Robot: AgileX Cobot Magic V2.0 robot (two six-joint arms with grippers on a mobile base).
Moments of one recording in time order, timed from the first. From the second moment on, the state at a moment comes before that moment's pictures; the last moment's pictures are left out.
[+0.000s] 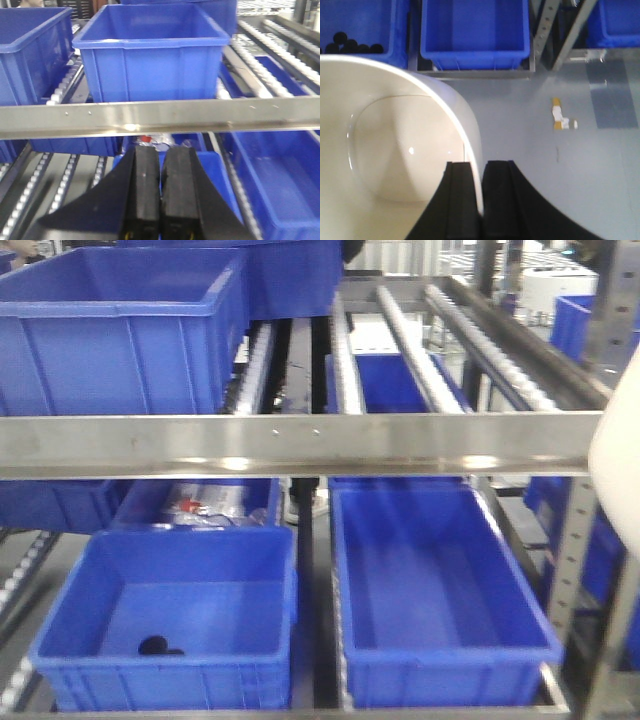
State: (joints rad) left arm -0.08 -0.01 0.01 -0.02 0.10 0.04; right arm 0.09 0.67 -0.69 0.02 0.89 0.09
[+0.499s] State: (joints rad) left arm -0.08 -0.01 0.01 -0.02 0.10 0.04; right arm 0.09 0.67 -0.69 0.02 0.89 0.09
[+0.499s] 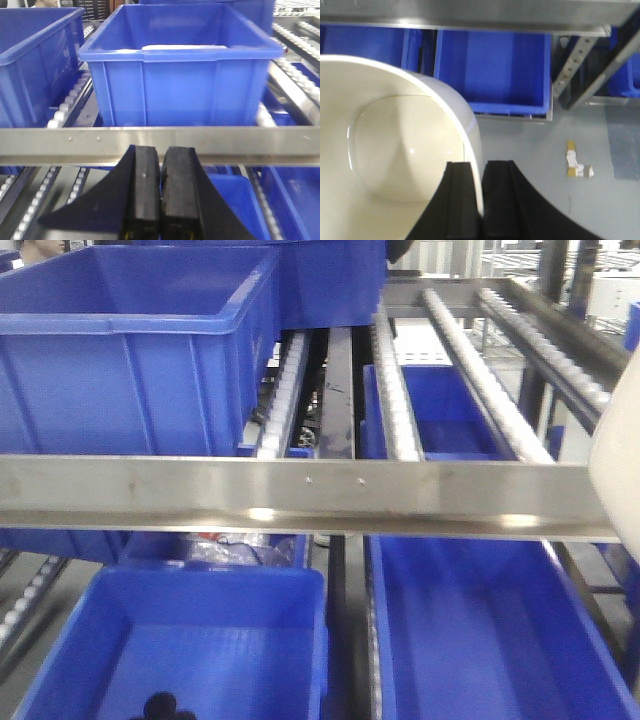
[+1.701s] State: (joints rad) left arm -0.08 -0.01 0.01 -0.02 0.10 0.04; right arm 0.09 0.67 -0.69 0.02 0.89 0.09
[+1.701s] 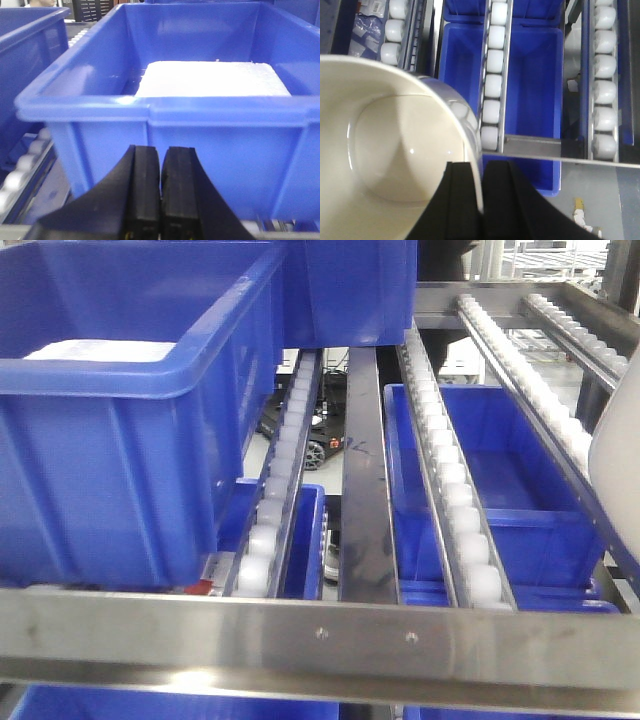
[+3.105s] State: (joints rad) left arm -0.08 -0.01 0.01 -0.02 0.10 0.04; right arm 0.09 0.79 -0.69 0.02 0.72 0.12
